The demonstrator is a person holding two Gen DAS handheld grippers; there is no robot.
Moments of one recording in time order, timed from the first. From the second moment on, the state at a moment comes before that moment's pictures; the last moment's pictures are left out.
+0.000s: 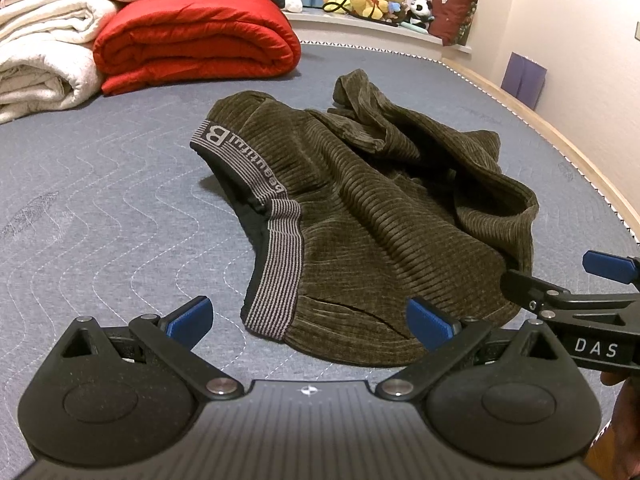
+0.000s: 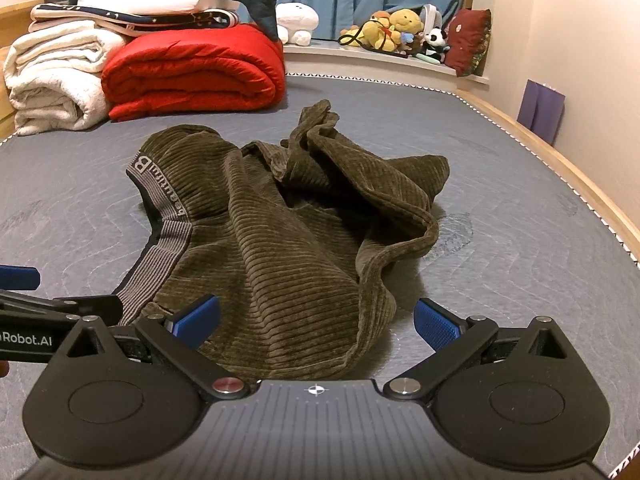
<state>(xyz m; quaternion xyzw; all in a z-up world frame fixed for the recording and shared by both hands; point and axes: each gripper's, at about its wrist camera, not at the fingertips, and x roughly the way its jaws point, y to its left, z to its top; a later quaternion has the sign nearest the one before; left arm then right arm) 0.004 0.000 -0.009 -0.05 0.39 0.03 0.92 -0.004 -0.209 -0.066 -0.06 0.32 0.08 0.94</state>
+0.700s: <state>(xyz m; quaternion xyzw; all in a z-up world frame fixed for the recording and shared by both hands) 0.004 0.000 -0.011 -0.05 0.39 0.03 0.92 -0.005 -0.208 -0.067 -0.06 0.32 0.08 0.94</state>
